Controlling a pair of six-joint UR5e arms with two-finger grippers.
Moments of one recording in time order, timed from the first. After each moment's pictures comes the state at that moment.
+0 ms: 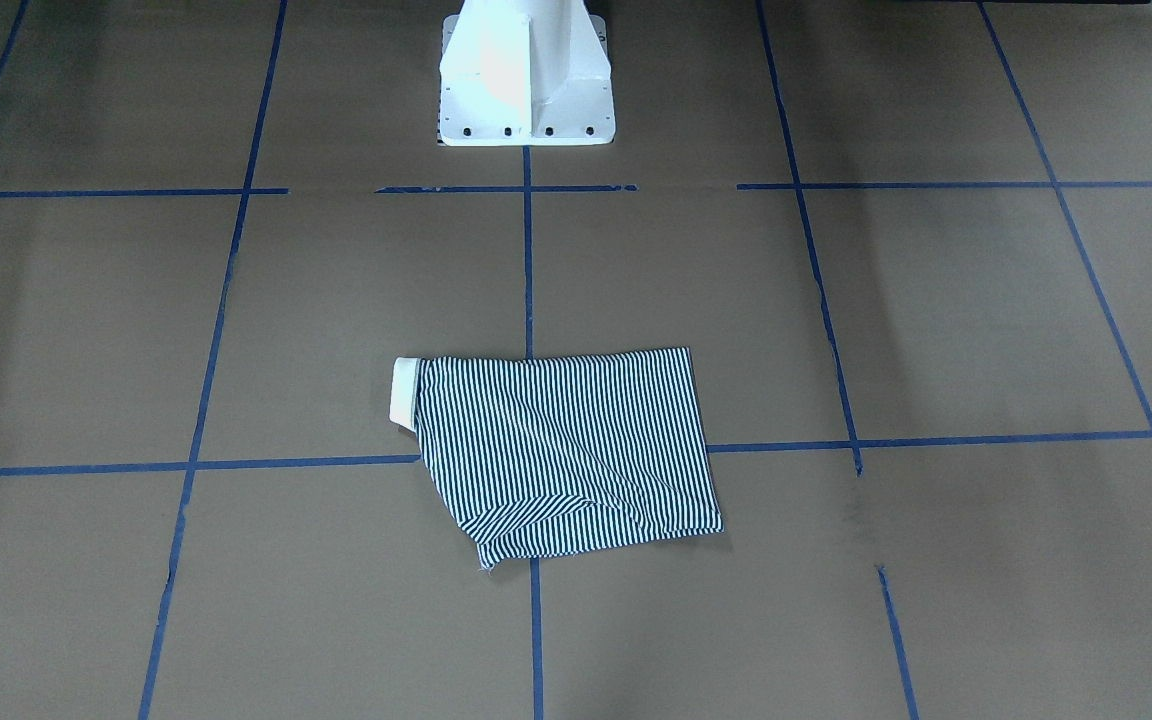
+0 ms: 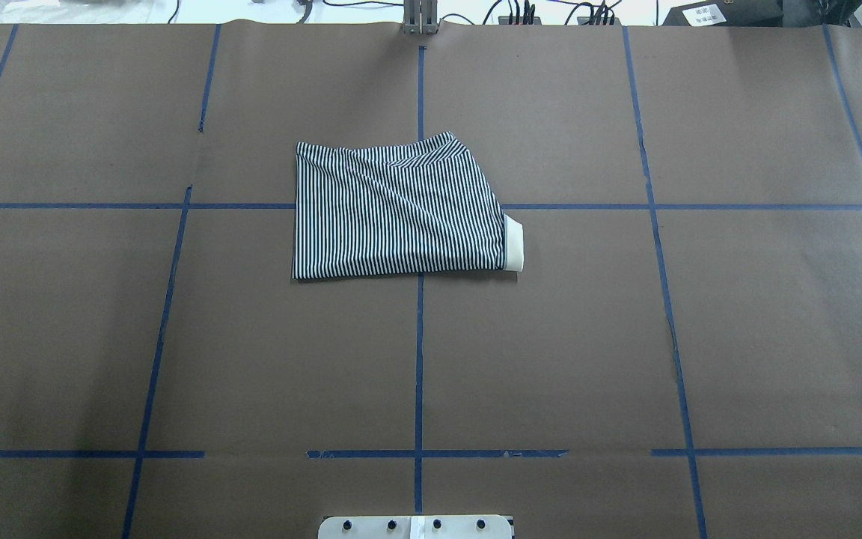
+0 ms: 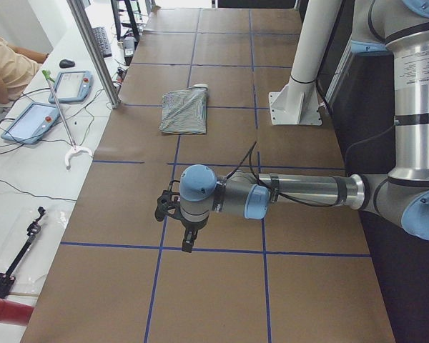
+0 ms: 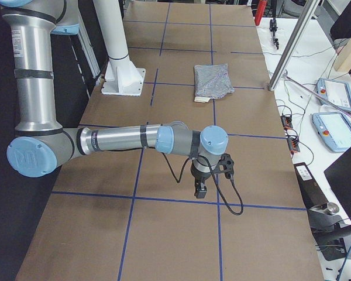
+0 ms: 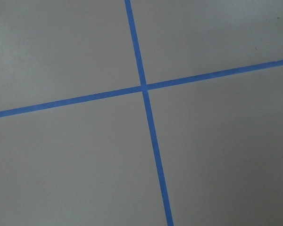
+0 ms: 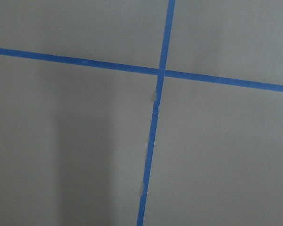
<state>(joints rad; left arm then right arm) -1.60 -1.44 -1.73 -1.73 -2.38 0.07 1.56 -1.56 1.69 -1.81 2.33 -0.19</state>
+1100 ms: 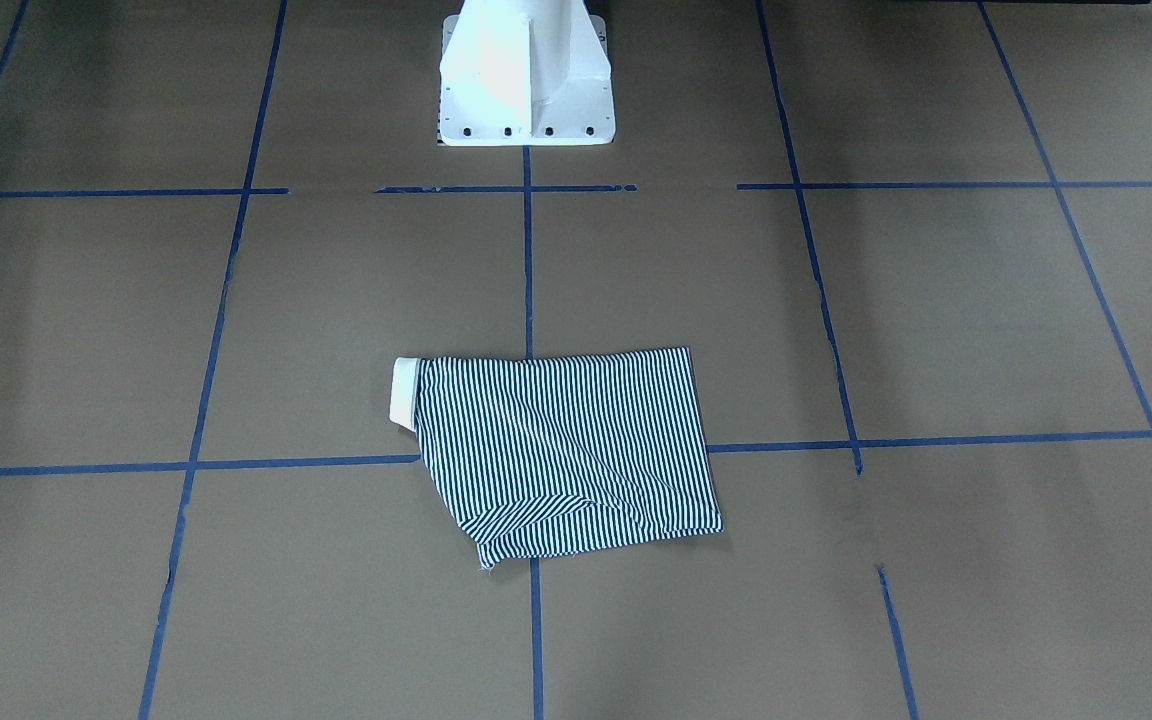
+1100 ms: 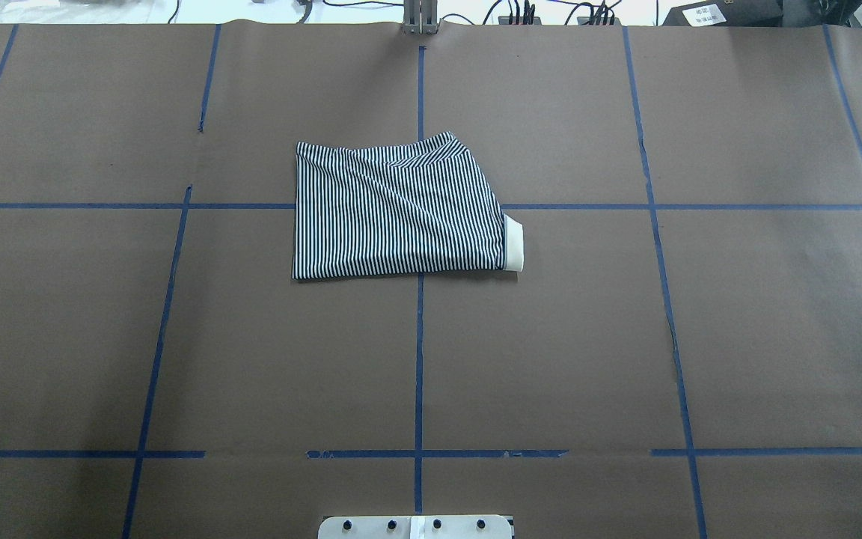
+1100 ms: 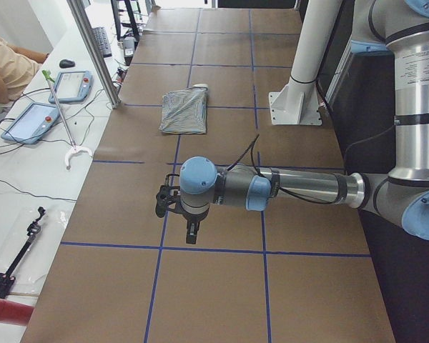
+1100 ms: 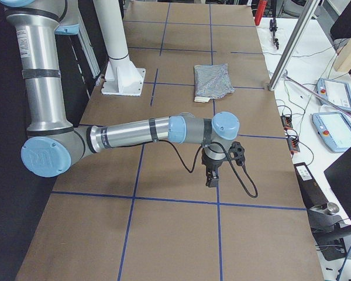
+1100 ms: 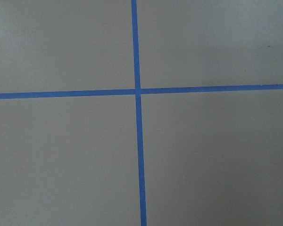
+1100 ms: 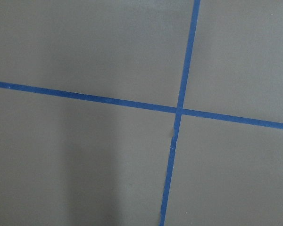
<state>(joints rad) -1.61 -1.44 -1.77 -1.66 -2.43 -0.04 1.52 -1.46 1.69 -1.80 2.32 -0.10</state>
